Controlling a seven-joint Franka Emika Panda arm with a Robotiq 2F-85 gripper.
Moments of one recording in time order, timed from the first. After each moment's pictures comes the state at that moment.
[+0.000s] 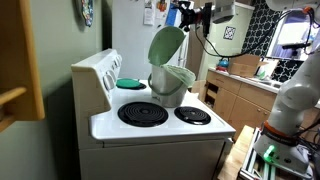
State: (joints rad) arm 0.03 -0.29 0.03 -2.03 1.37 2.03 -0.19
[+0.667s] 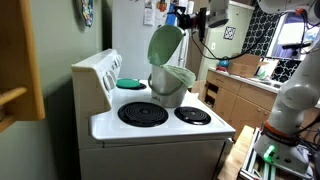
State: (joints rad) arm 0.02 -0.23 0.04 -2.02 1.41 2.06 -0.21
